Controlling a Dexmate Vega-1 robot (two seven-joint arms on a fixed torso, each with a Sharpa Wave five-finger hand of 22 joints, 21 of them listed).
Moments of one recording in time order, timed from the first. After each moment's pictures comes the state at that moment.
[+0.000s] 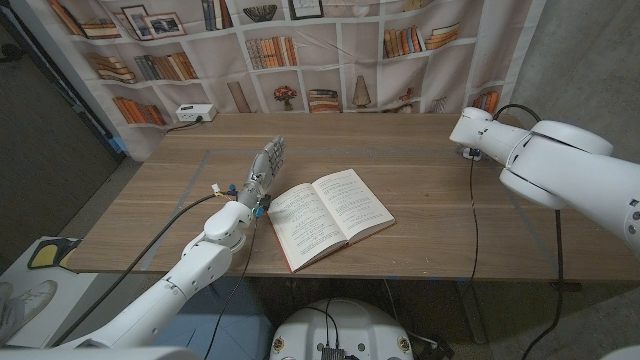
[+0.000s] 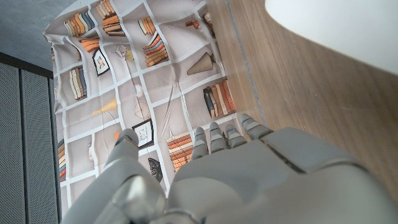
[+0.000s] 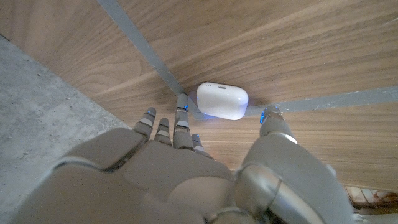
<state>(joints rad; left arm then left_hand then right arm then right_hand) 1.02 0.55 0.40 -1.55 -0.60 -0.27 0.08 0.22 0.03 0.48 -0.15 0.17 0.07 -0.04 0.18 0.18 0.07 -0.02 0.22 0.19 -0.04 -0.04 0.18 0.17 0.04 0.01 0.19 0.17 0.07 -0.35 -1.17 -0.42 0.01 -0.77 0.15 0.48 0.04 0.30 -0.14 0.20 -0.17 0.11 0.21 0.20 0.26 0.19 0.32 0.38 -0.13 0.21 0.21 0.21 -0.06 0.21 0.19 0.17</state>
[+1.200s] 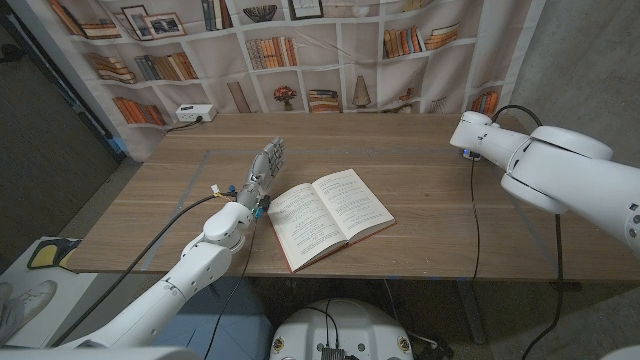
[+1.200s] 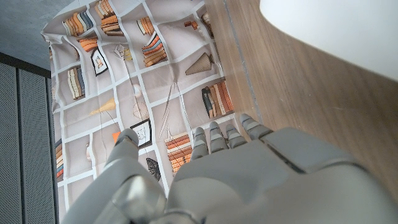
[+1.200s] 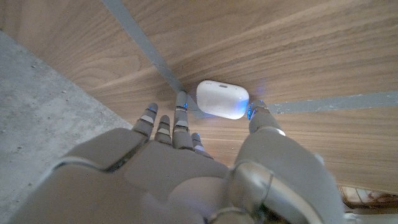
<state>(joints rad) 1.02 0.55 0.39 -1.54 -0.60 -0.27 0.07 0.22 0.03 0.47 -0.14 0.17 0.08 -0.04 0.18 0.18 0.08 -0.02 0.22 0.19 -0.04 -0.04 0.18 0.17 0.04 0.01 0.19 0.17 0.05 -0.36 -1.19 -0.43 0.00 -0.74 0.15 0.58 0.11 0.36 -0.18 0.23 -0.17 0.08 0.21 0.20 0.26 0.18 0.37 0.42 -0.09 0.20 0.21 0.20 0.00 0.21 0.20 0.17</state>
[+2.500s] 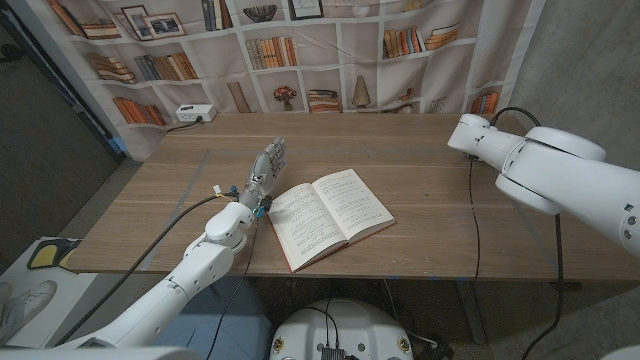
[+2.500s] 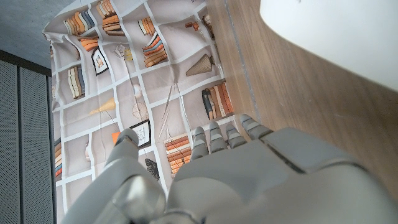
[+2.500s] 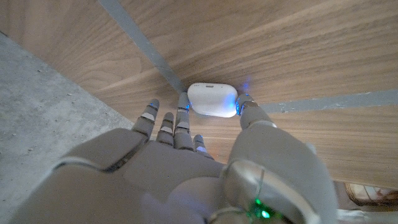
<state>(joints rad) 1.00 0.53 0.40 -1.52 -0.61 -0.28 0.06 0.22 0.03 0.47 -0.14 0.17 0.08 -0.03 0.18 0.18 0.08 -0.02 0.22 0.19 -0.04 -0.04 0.18 0.17 0.04 0.02 0.19 0.17 0.04 -0.33 -1.17 -0.39 0.02 -0.75 0.09 0.70 0.16 0.44 -0.17 0.30 -0.16 0.01 0.22 0.20 0.23 0.14 0.43 0.45 -0.02 0.09 0.22 0.20 0.07 0.20 0.20 0.17</state>
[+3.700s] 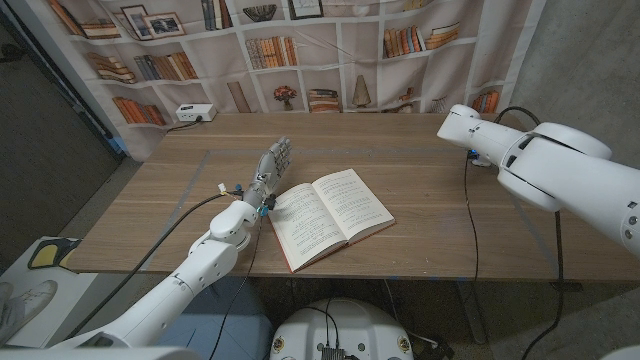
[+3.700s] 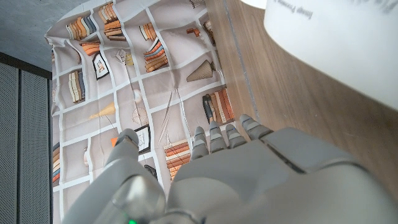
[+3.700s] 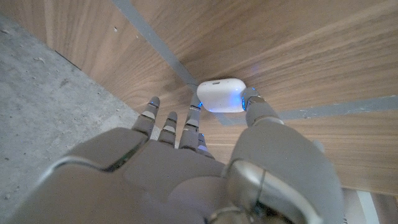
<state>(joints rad) 0.98 0.52 0.42 -1.50 -0.61 -0.28 0.04 0.22 0.03 0.47 -0.14 0.17 0.08 -0.03 0.18 0.18 0.09 -0.02 0.22 0.19 -0.04 -0.04 0.18 0.17 0.04 0.02 0.19 0.17 0.04 -0.35 -1.09 -0.57 -0.02 -1.13 0.02 0.74 0.15 0.46 -0.17 0.32 -0.15 0.00 0.22 0.20 0.36 0.00 0.43 0.45 -0.01 0.06 0.22 0.19 0.09 0.21 0.20 0.17</state>
